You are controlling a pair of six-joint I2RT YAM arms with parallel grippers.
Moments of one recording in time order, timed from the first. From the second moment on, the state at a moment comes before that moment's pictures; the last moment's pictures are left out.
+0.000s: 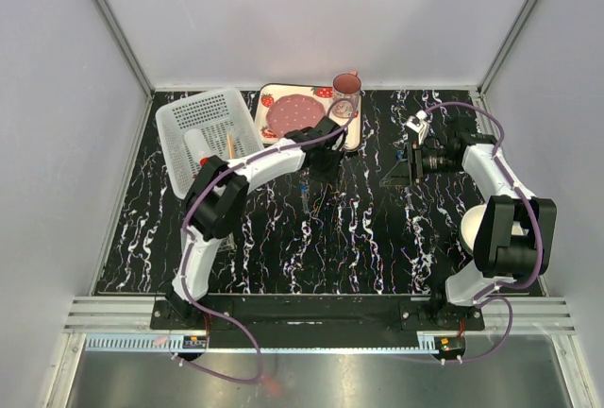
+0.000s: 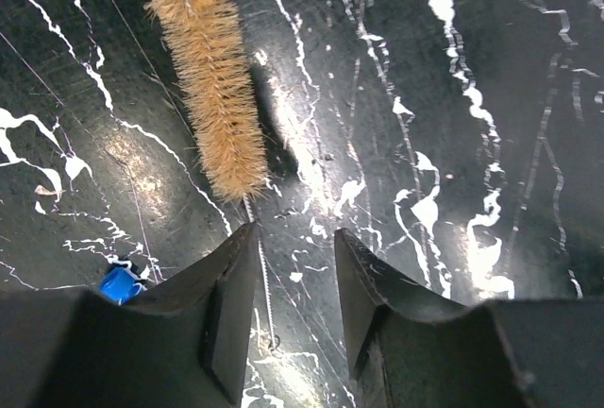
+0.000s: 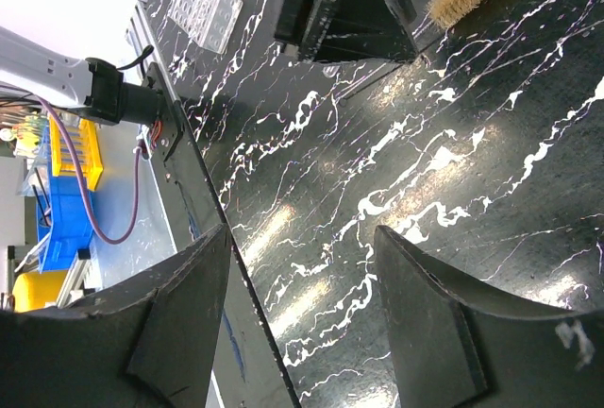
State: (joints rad) left arm -0.73 2.12 1.69 -0.58 0.10 -0.40; right arm -0.08 1.59 1.15 -0.84 -1.14 -0.40
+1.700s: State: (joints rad) left arm -0.76 1.58 1.15 -0.32 0.10 -0.44; right arm -0.08 1.59 1.17 -0.90 -1.16 -0.47
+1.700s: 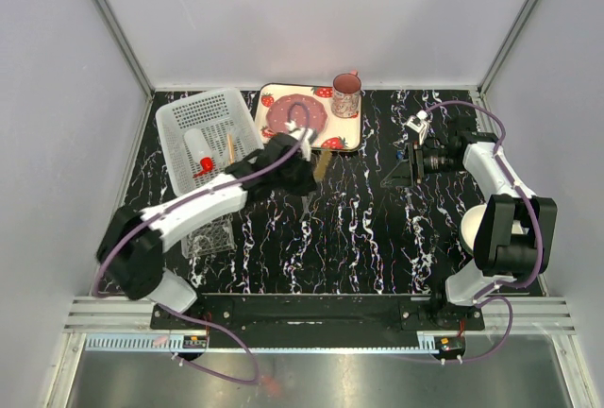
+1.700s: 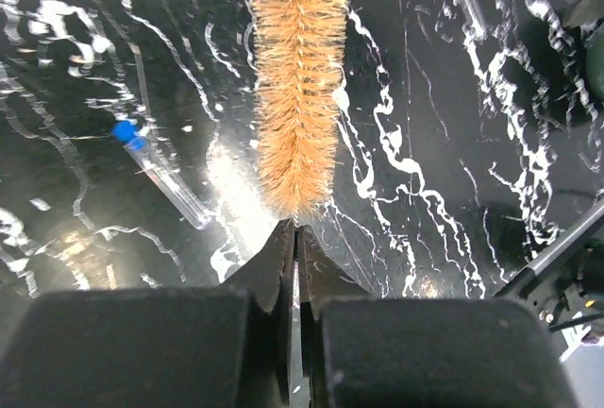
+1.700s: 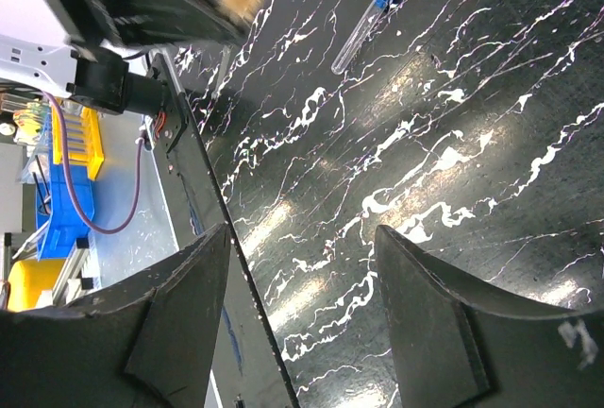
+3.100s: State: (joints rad) left arm 0.05 1.63 1.27 -0.49 0.18 -0.28; right arm -0.09 1.59 1.17 -0.91 -1.17 -0.49
